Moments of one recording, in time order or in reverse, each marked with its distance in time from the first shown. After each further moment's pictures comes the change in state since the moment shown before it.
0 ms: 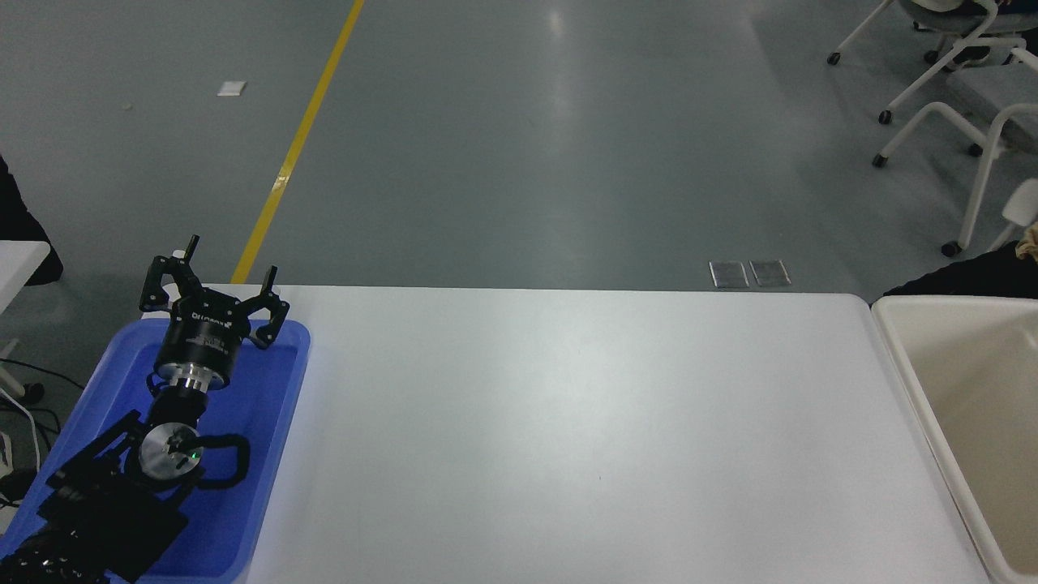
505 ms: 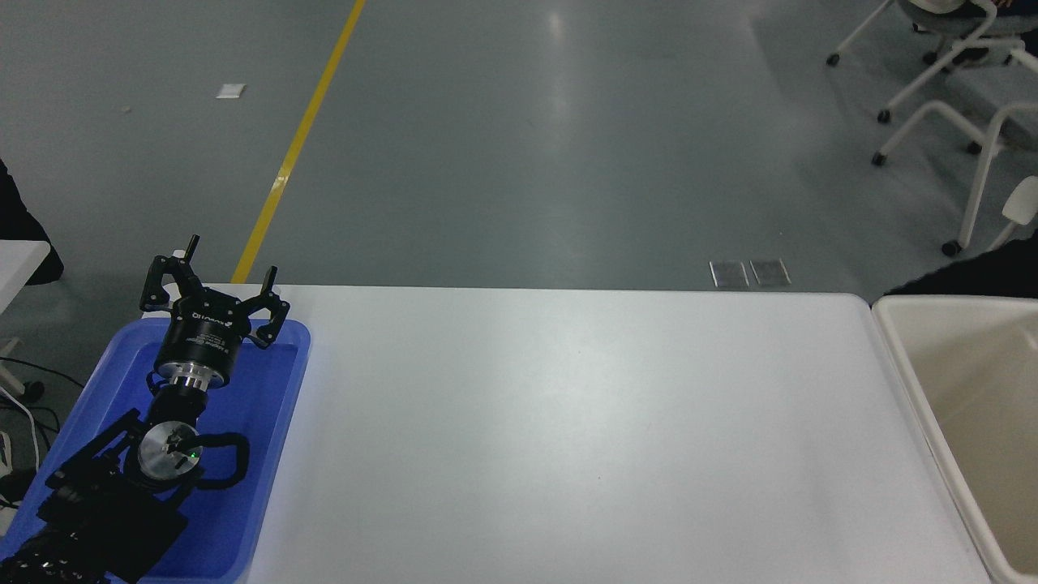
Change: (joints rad) left arm 0.000 0.000 0.000 0.000 0.000 0.000 0.000; right arm -0.675 0.127 0.450 -0.528 0.066 -0.158 0.001
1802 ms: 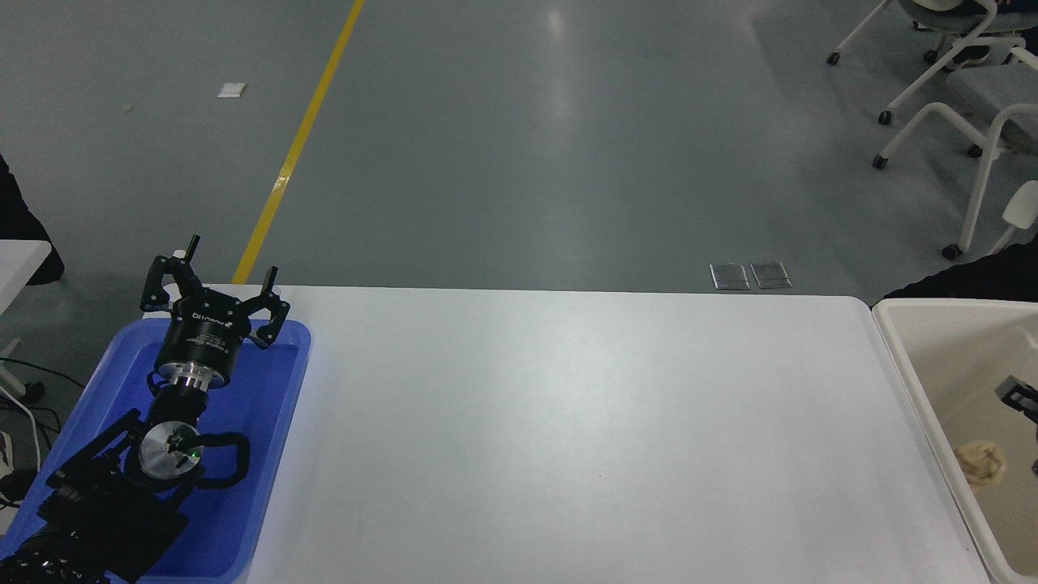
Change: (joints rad) left arm 0.000 0.000 0.000 0.000 0.000 0.000 0.000; right arm -0.334 0.164 0.267 -0.150 0.013 -0.173 0.004
